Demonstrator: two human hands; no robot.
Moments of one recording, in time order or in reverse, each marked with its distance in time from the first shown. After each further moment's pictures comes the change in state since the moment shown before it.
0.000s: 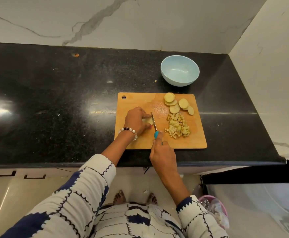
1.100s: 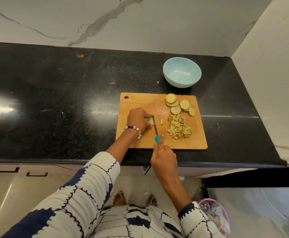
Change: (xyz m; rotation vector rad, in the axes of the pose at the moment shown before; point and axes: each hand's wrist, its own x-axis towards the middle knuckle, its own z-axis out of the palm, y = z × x) left_hand 0.000 0.004 -0.001 0.074 -0.024 -0.067; right_hand -0.017 0.004 -0.003 0.146 -0.016 0.025
